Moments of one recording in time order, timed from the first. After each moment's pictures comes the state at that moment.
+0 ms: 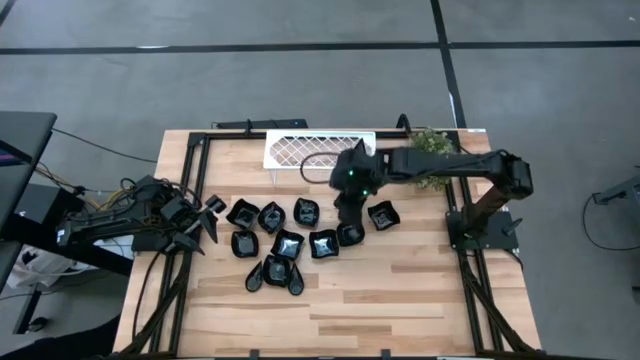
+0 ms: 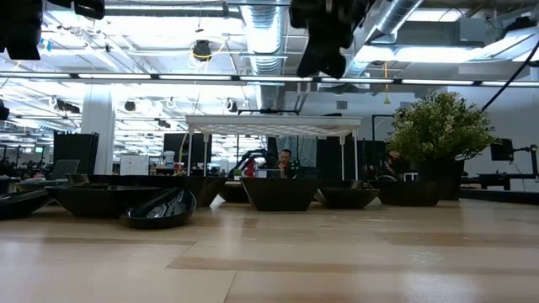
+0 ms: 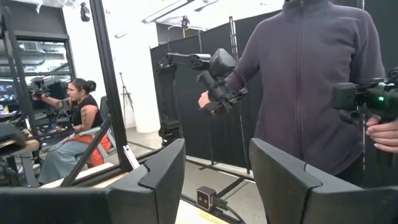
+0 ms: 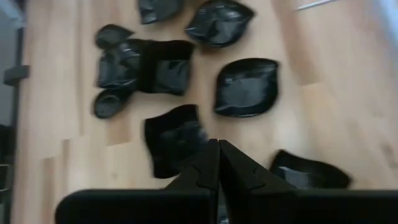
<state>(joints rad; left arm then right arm) 0.20 0.35 0.15 0.46 1.01 -0.19 -0.11 1.57 1.41 -0.75 -0.16 0.15</state>
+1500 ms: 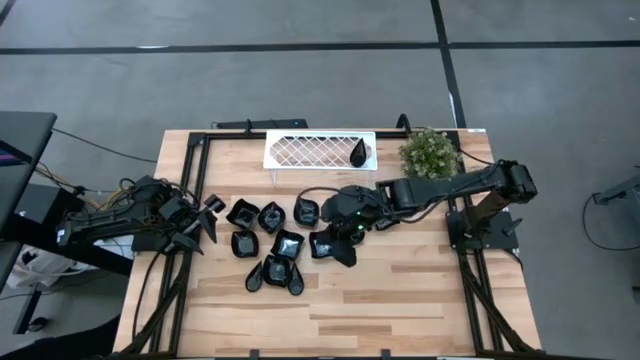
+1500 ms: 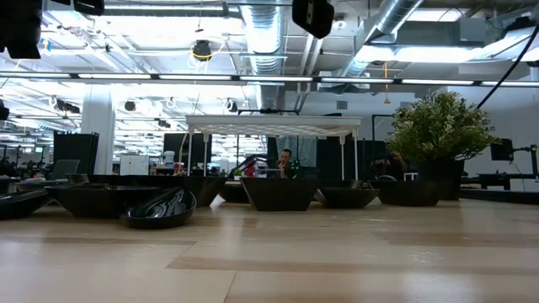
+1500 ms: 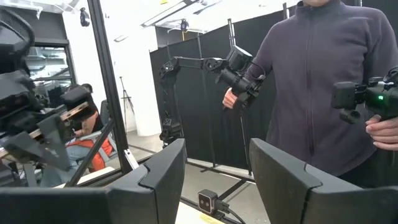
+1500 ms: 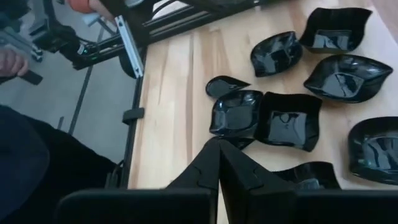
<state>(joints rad) 0.20 0.35 0.15 0.48 1.02 -0.19 0.16 1.58 1.41 -0.45 -0.16 0.39</state>
